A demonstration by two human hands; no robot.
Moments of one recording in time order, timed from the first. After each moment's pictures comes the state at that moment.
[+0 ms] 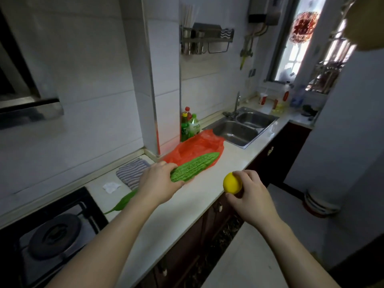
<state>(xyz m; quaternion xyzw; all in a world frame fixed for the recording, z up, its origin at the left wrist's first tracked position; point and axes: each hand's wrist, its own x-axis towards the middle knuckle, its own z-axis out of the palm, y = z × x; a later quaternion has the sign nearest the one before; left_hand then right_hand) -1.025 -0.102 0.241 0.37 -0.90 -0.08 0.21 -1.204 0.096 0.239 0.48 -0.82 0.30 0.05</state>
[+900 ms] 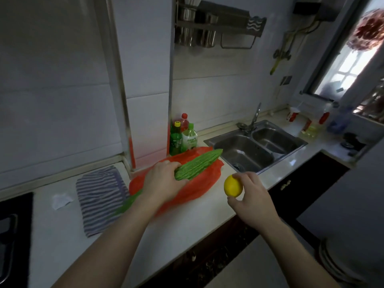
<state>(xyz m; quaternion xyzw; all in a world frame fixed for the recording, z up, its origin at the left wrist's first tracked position) -1.290 -0.222 0.211 0.48 -0.84 -0.12 0.21 -1.491 -0.063 0.231 0.57 -0.78 0.26 -0.01</state>
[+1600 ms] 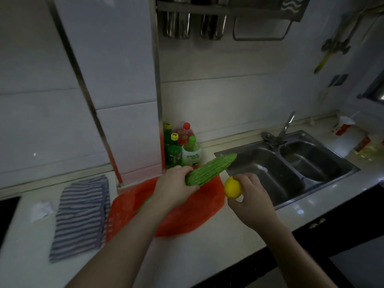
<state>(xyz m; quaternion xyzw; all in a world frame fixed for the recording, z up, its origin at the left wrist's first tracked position) -1.445 -0.333 0.189 0.53 -0.80 -0.18 0.19 -1.655 -0.232 0.200 0.63 -0.72 0.26 -0.09</state>
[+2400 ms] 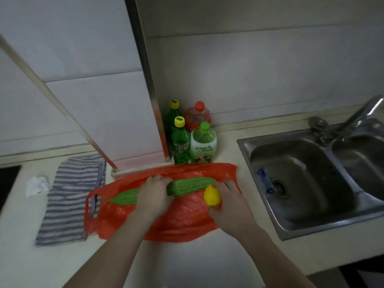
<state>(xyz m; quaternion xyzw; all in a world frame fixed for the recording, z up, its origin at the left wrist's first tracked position) -1.432 -0.407 0.056 0.67 -0.72 -0.16 0.05 -1.664 -0.361 0.086 0.70 -0.64 0.19 -0.25</state>
